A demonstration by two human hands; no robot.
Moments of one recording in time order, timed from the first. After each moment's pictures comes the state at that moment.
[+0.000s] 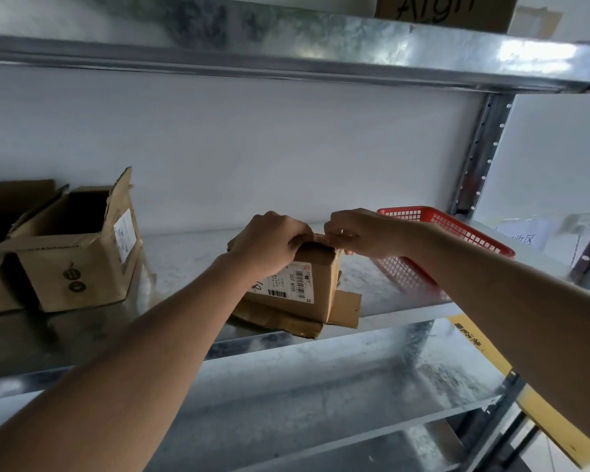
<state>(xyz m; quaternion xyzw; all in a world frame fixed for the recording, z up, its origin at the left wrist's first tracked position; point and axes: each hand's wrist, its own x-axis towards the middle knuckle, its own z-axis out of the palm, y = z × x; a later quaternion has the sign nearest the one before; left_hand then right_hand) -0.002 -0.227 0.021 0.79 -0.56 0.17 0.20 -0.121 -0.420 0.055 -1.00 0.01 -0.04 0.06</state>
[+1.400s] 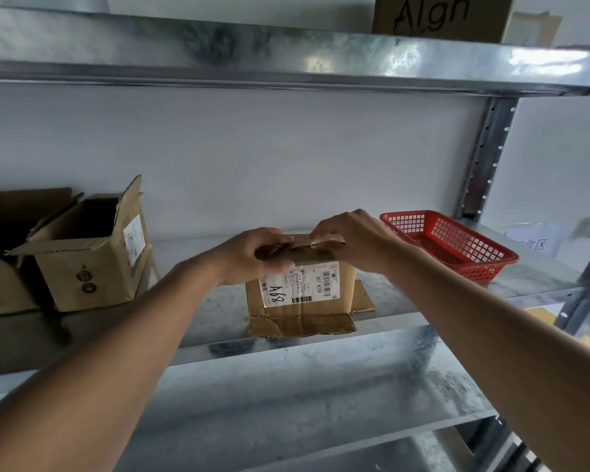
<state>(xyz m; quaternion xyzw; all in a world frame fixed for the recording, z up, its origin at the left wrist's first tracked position) 0.030 -0.191 0.011 0.78 -0.52 -0.11 0.32 -0.128 -0.396 0.044 -0.98 0.03 -0.19 0.08</state>
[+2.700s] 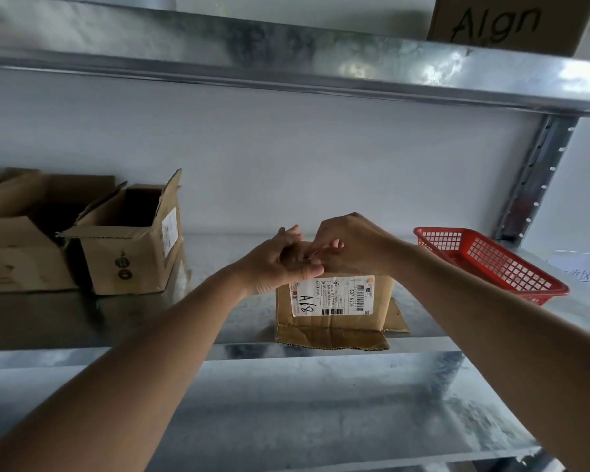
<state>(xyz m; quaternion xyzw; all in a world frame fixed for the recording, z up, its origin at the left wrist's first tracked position) 0.023 -0.179 -0.004 0.72 -0.50 -0.14 0.46 -0.084 -0.366 0.056 -0.98 -0.13 -0.15 0.07</state>
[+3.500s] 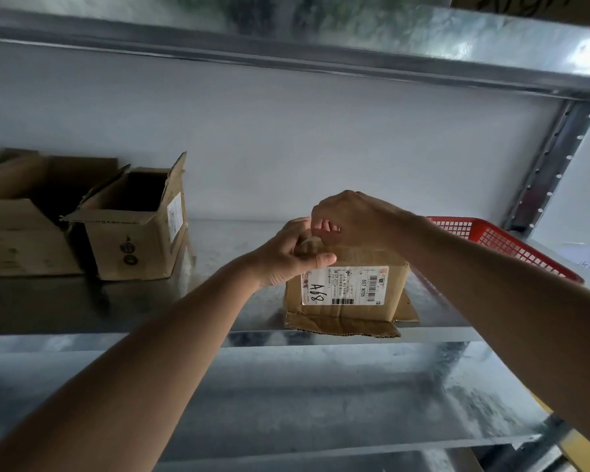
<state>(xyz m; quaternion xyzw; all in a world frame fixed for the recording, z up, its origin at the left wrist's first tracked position) 0.014 -0.182 -0.011 0.69 -0.50 -0.13 0.51 -0.061 -0.359 0.067 -0.97 -0.18 -0.15 -0.05</state>
